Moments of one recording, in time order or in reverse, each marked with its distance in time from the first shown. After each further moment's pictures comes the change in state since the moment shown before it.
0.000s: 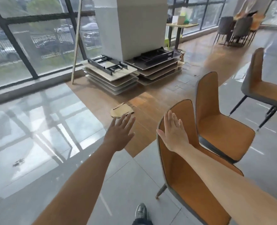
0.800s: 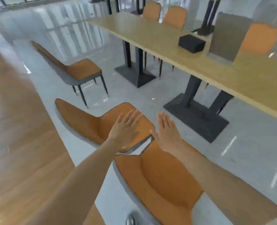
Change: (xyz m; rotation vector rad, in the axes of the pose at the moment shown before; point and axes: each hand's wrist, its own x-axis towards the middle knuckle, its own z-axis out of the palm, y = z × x) left_hand 0.482 0.246 -0.056 0.230 0.113 1.611; right_hand 0.180 0.199 -0.001 0.233 0.120 1.522
